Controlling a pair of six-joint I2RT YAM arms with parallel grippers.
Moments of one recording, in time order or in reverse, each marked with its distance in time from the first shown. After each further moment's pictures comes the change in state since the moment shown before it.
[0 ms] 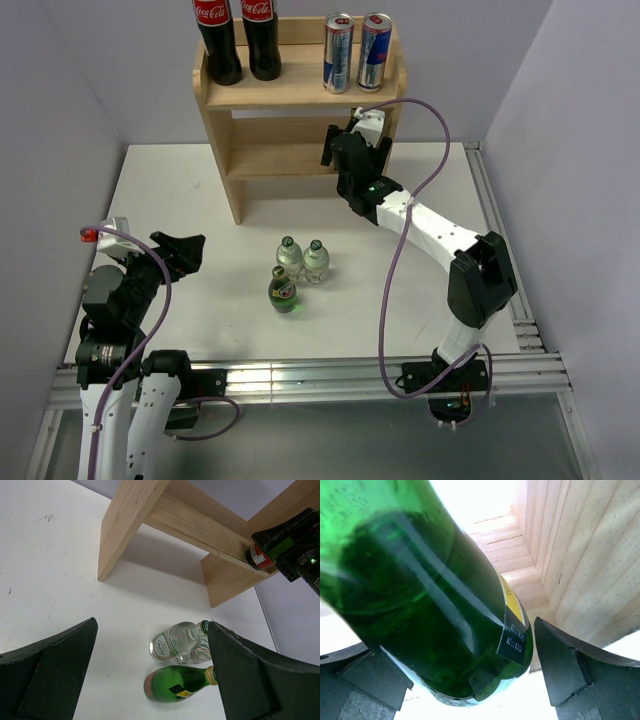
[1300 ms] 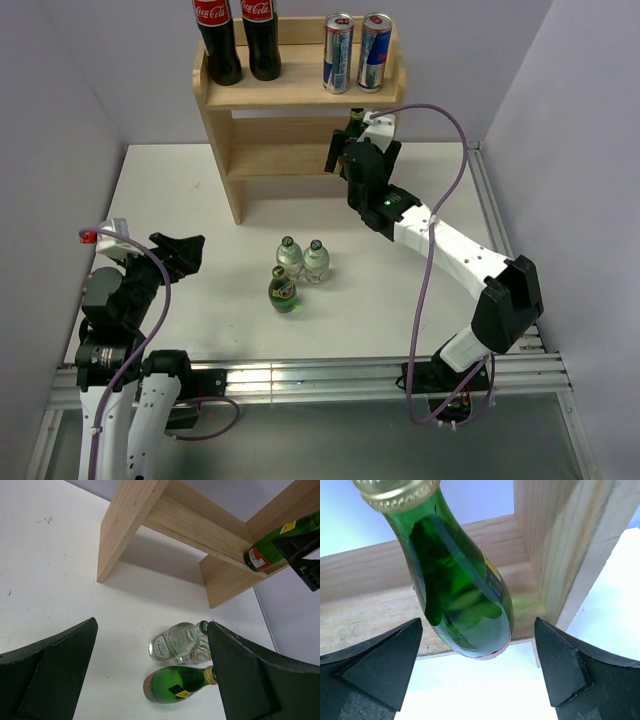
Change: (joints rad) left arm 0.000 -0.008 0.000 0.000 0.000 0.000; right arm 0.047 -0.184 -0.105 -0.018 -0.018 -0.018
